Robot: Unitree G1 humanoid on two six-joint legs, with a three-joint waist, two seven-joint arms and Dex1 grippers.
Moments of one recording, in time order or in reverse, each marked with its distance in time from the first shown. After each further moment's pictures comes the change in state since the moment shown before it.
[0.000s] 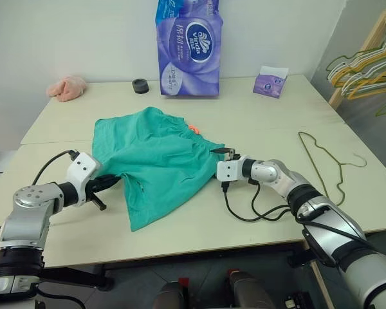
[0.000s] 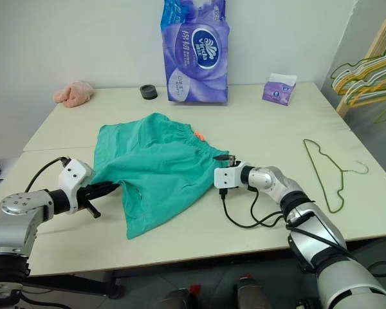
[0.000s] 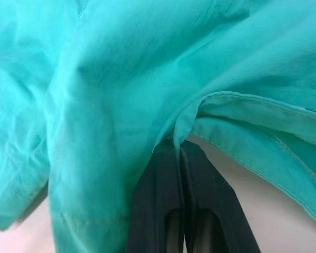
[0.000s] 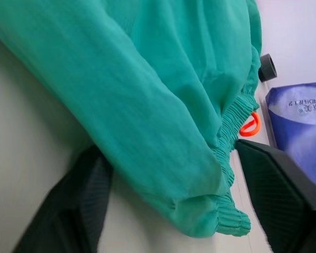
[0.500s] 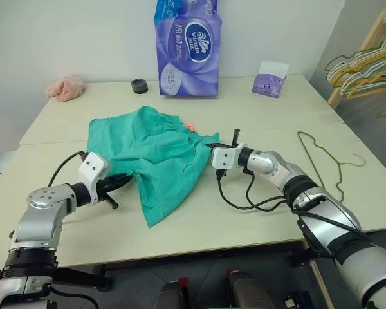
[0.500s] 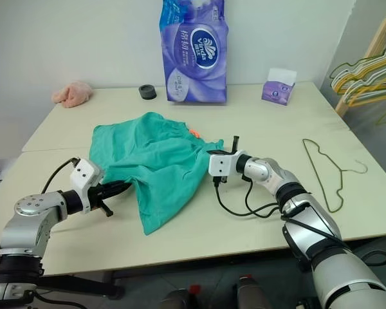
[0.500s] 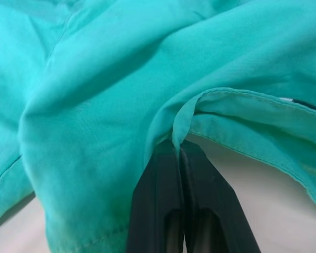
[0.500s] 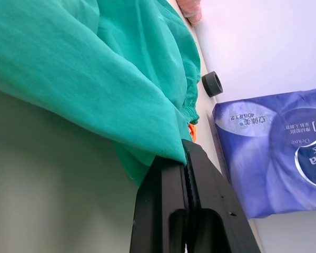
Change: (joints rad) left arm -0.003 -0.085 0.000 -0.075 -0.078 0.074 0.006; right arm -0.063 0.002 -0.021 0.027 0.001 -0.044 -0.112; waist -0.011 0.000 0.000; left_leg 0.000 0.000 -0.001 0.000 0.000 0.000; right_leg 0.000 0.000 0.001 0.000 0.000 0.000
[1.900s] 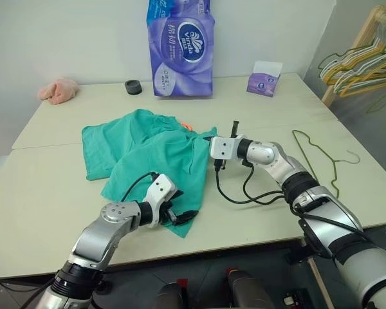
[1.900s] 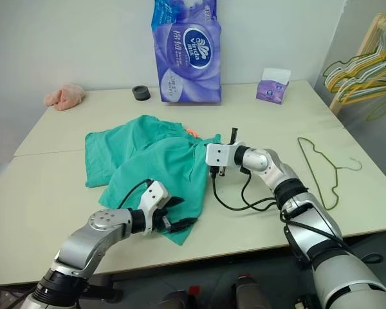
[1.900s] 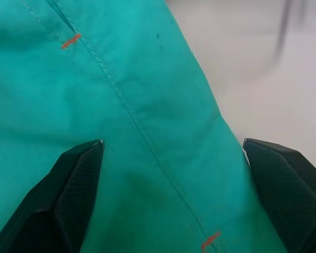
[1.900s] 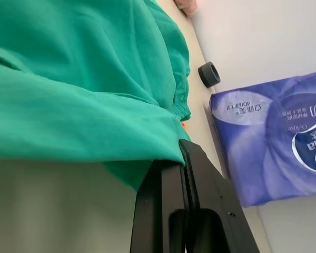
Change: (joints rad) left arm 0.080 -0.156 -0.332 -0.403 -0.030 0.273 0.144; right arm 0.014 -0.016 -0.064 -0.186 0.086 0.175 0.195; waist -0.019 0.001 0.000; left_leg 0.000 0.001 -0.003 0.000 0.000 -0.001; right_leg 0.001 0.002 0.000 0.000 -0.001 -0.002
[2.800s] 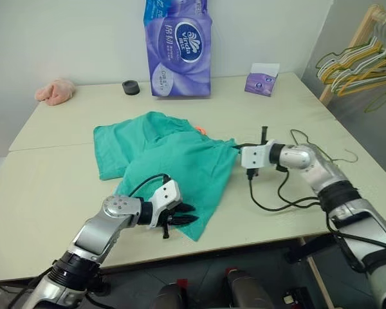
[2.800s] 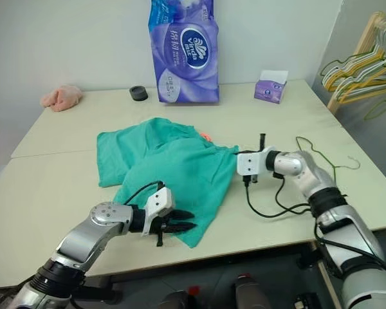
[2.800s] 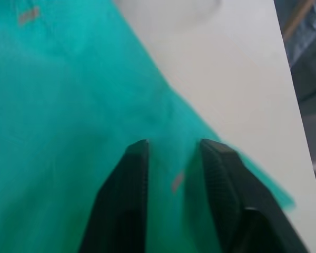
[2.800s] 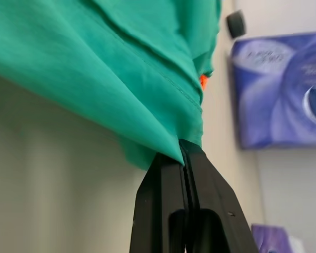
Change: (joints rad) left arm -0.068 0.124 -0.102 0.072 0.061 -0.163 -0.304; right arm 0.226 -0.332 -0.021 -0.381 0.053 0.100 0.269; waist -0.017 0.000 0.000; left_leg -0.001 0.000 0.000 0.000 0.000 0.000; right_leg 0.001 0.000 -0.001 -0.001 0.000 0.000
